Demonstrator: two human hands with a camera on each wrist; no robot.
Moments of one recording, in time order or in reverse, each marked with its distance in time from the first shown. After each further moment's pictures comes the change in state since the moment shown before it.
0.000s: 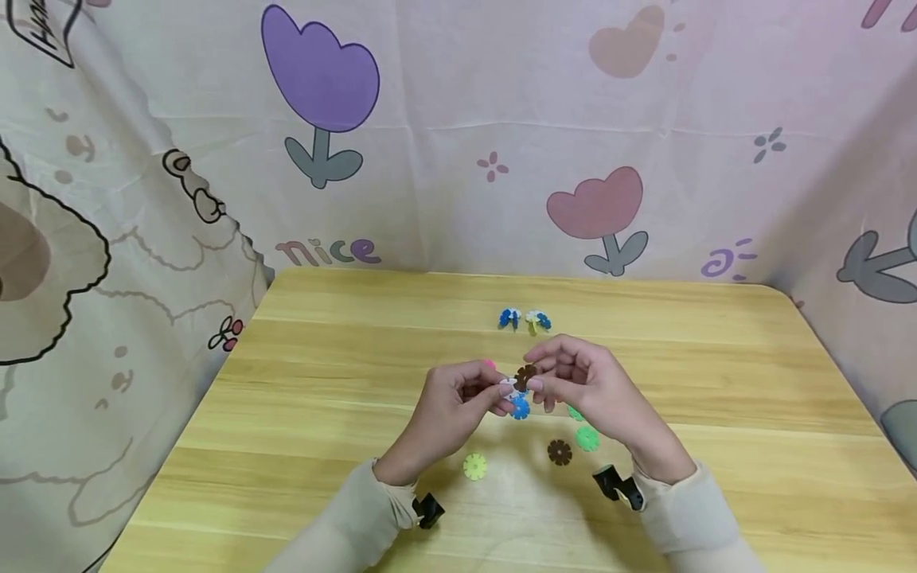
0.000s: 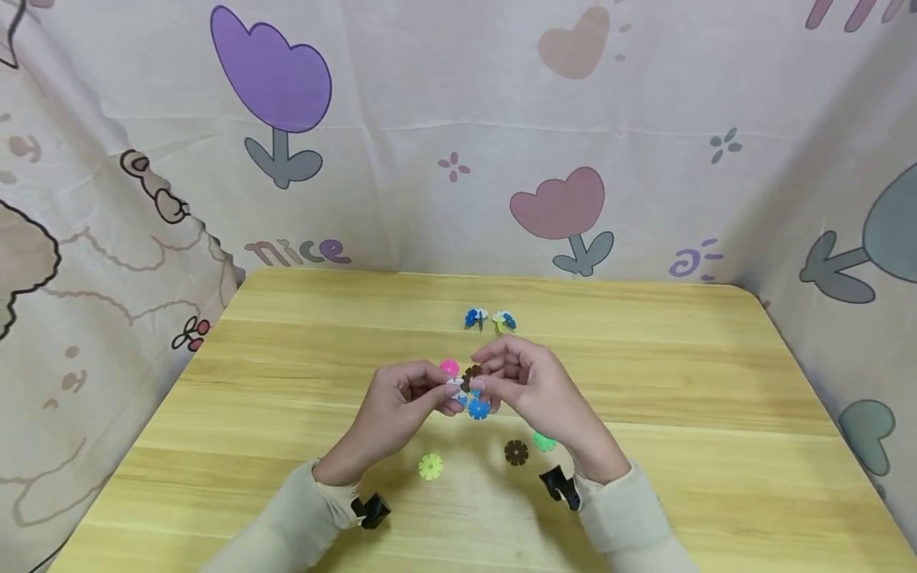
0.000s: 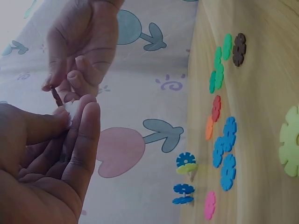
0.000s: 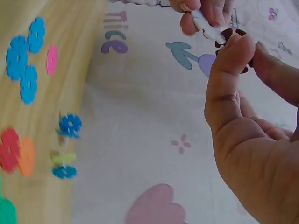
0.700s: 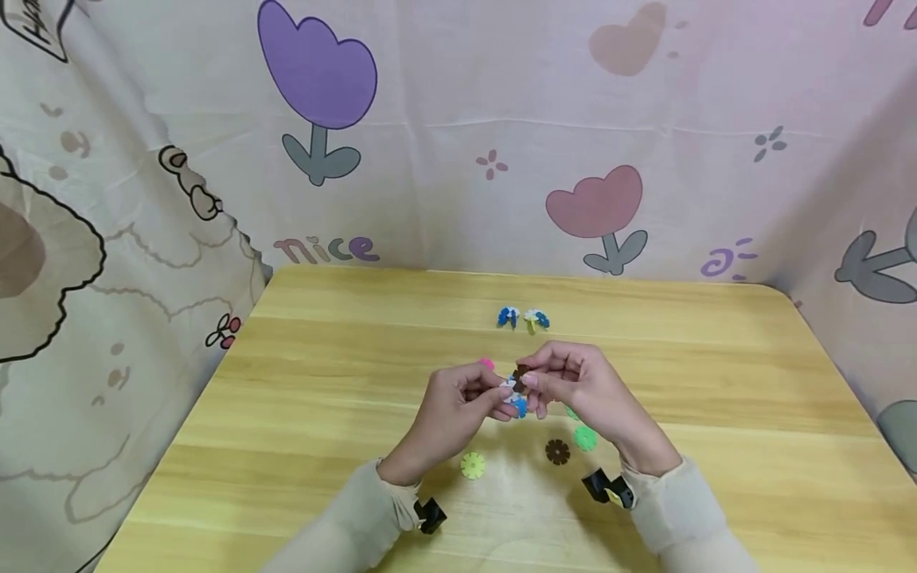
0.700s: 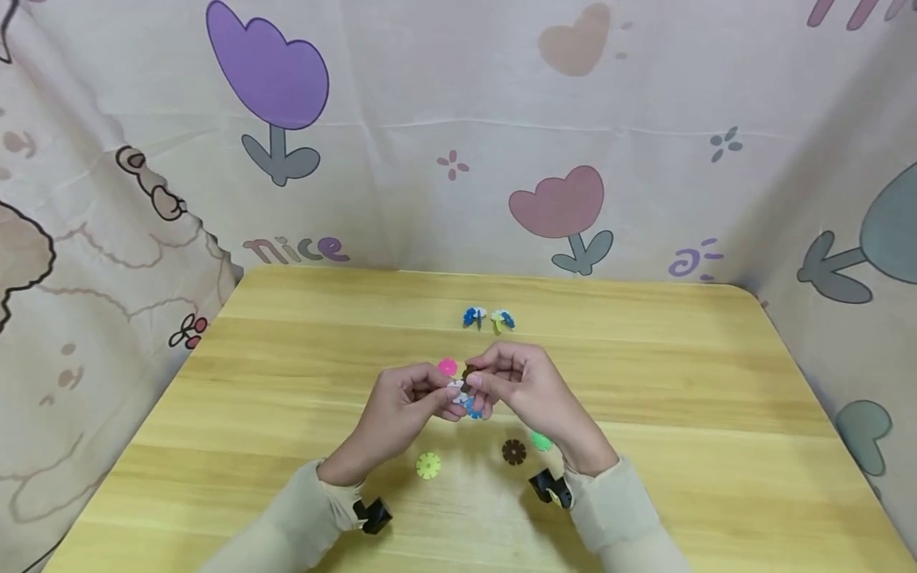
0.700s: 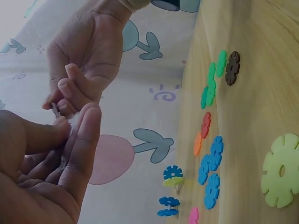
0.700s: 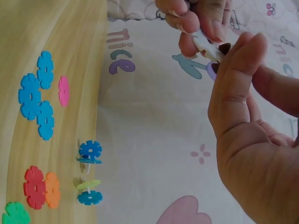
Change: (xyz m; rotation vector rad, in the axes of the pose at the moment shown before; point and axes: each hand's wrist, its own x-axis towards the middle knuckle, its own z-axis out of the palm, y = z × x) left_hand -0.001 -0.005 0.006 -0.084 0.006 -0.066; right_hand 0.005 0.010 0.001 0.110 -0.017 0.121
